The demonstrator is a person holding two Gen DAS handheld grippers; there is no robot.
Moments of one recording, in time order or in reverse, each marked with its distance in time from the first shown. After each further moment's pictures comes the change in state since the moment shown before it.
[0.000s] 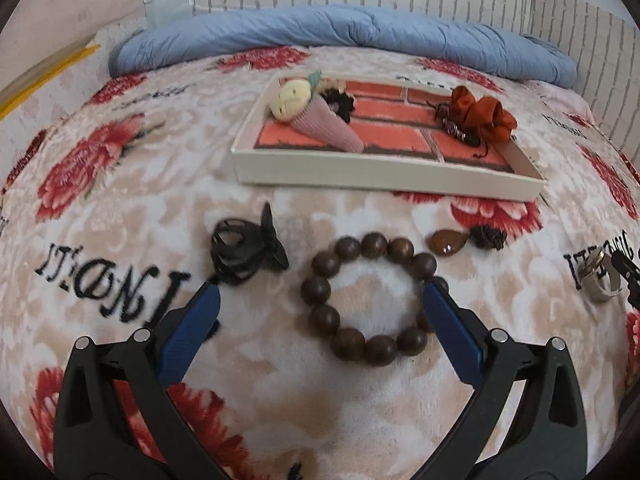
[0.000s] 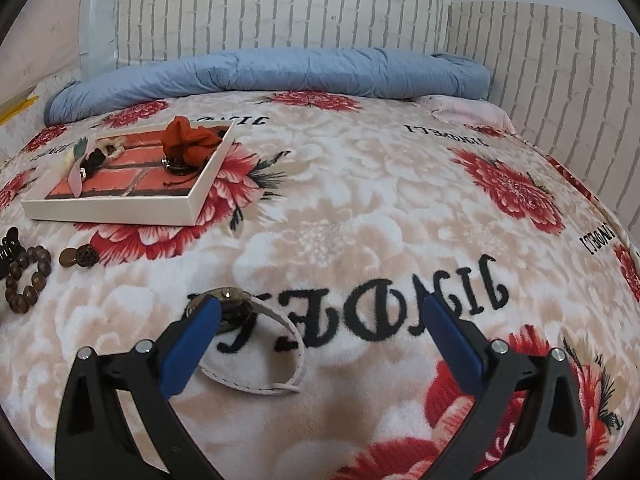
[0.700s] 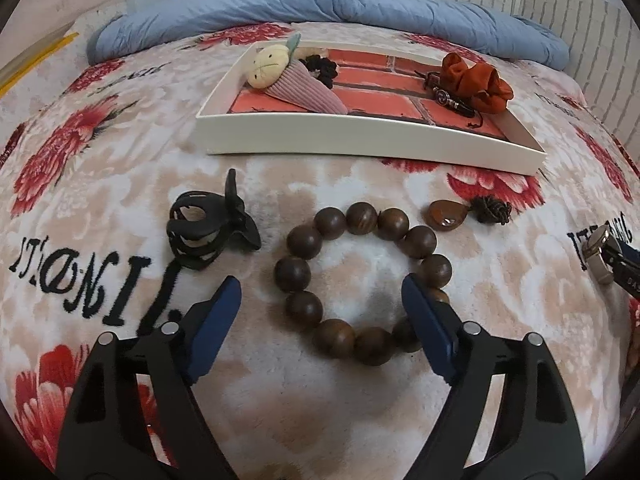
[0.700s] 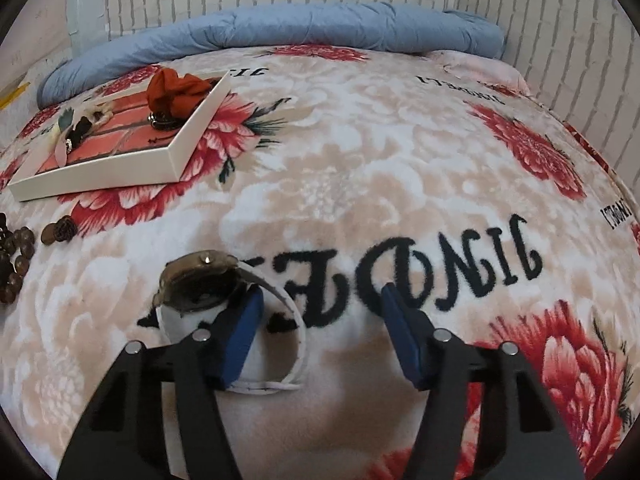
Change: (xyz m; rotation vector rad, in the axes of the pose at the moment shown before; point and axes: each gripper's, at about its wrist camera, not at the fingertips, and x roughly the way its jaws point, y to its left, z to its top) left arm 0.026 -0.005 -0.006 0.021 0.069 -0.060; right arm 0.035 0.000 -0.010 0.013 0.157 0.038
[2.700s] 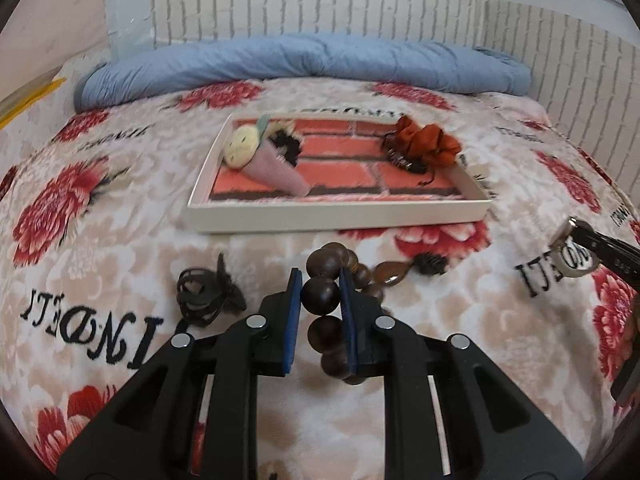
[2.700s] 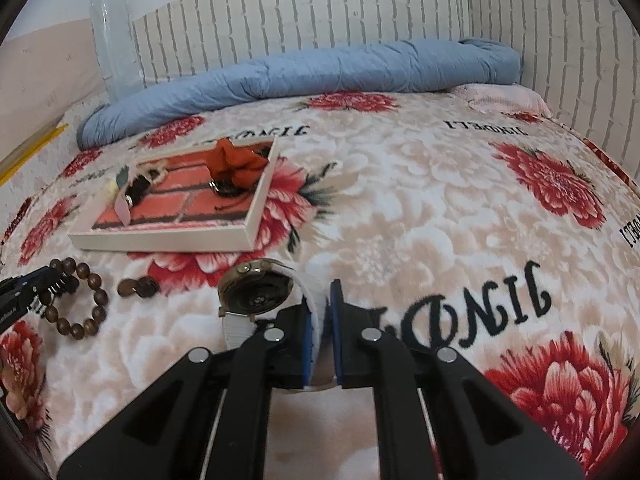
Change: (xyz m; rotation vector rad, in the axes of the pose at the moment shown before) left arm -0.056 -0.015 0.018 0.075 -0.187 -0.078; right arm -0.054 0.014 0.027 0.039 -0.150 0.157
